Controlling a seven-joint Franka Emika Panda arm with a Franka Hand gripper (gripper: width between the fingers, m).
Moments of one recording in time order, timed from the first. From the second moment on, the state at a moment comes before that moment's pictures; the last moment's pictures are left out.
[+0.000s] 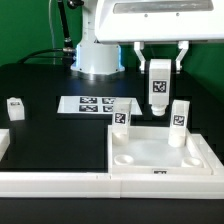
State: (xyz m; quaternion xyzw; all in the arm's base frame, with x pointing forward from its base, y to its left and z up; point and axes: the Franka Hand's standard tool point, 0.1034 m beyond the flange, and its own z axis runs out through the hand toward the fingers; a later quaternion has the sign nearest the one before) arm 0.636 0.039 0.171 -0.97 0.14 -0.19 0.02
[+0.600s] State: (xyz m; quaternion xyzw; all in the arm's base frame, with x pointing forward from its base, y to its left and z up) arm 0.630 0.080 0.143 -0.96 0.13 -0.23 0.02
